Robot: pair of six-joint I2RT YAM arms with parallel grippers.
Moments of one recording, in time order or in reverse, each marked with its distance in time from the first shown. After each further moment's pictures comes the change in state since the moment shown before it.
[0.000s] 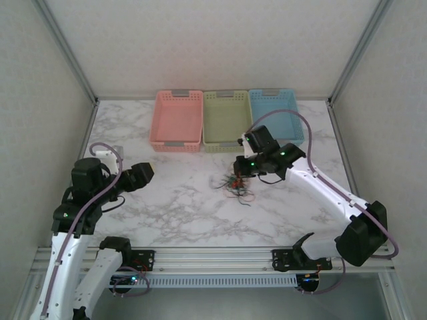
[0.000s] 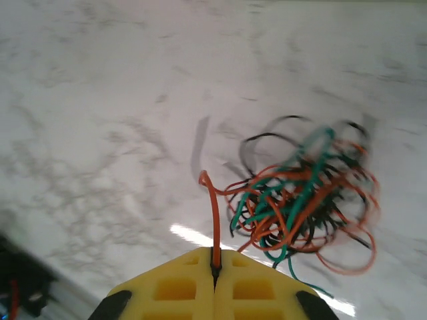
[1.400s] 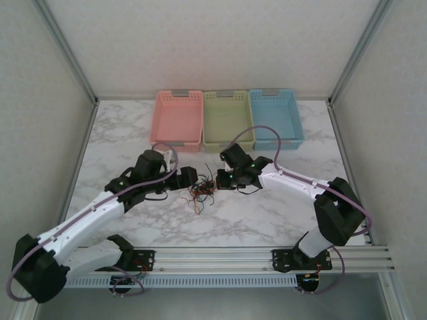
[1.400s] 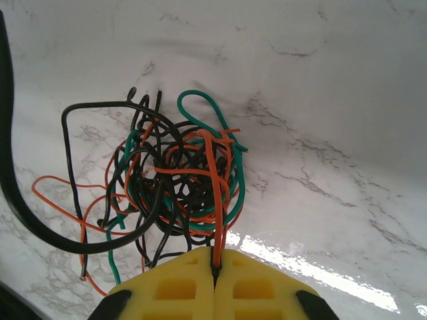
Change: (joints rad) left arm -0.498 0.448 -0.110 0.426 -0.133 -0.253; right arm 0.121 0.195 -0.174 0.312 0.038 0.184
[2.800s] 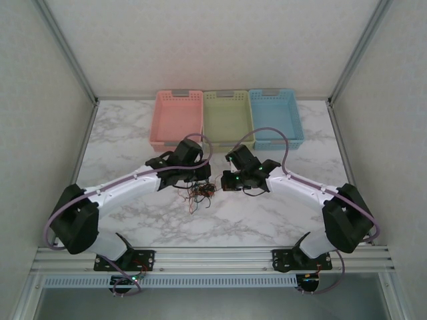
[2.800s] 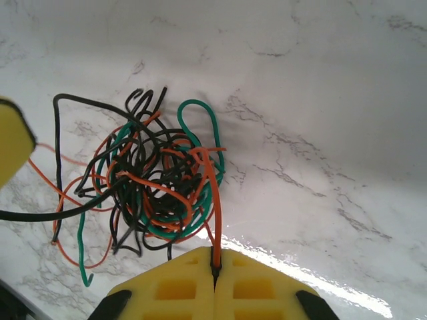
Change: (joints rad) left arm -0.137 0.390 0.240 -0.007 -0.178 0.023; right arm -0.037 -0.081 -0.069 0.023 -0.007 -0.036
